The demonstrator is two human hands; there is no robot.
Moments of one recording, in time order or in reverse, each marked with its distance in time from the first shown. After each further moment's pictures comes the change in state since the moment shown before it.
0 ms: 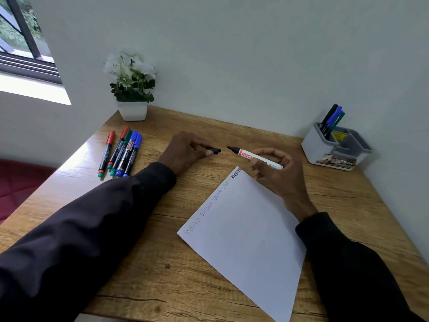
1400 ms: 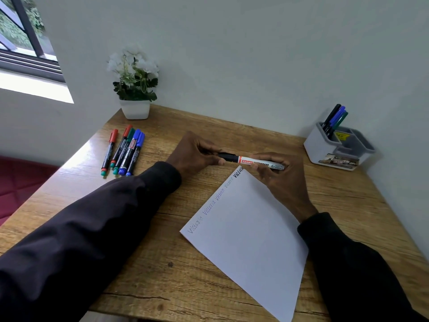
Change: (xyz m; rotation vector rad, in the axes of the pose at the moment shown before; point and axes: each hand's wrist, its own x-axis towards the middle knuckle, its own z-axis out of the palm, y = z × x) left_hand -0.014 0.026 0.003 -0.229 -0.045 0.010; right_hand 0.000 0.009 0.001 -0.272 -0.035 -0.302
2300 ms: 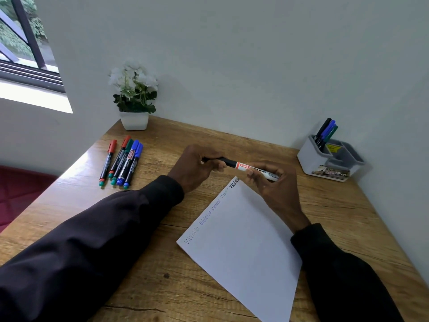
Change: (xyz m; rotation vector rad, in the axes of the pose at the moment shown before) left_hand -0.002 0.005 0.010 0.055 0.056 0.196; right_hand 0.001 -0.011 0.002 -0.024 0.047 -0.034
